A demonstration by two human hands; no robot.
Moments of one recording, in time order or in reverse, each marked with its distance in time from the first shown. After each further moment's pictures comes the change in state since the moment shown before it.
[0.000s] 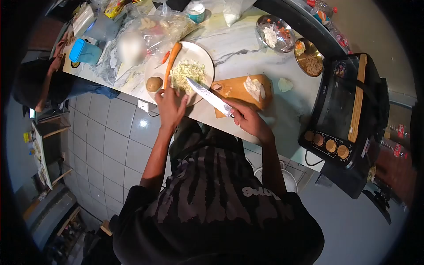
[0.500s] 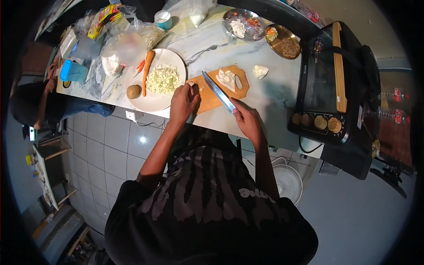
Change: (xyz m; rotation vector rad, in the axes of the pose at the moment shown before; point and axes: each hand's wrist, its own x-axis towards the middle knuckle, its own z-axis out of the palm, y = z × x) left_hand 0.006 0.094 0.055 -0.243 -0.159 0.187; right_hand -0.075 0.043 -0.012 -0.260 0.455 0.061
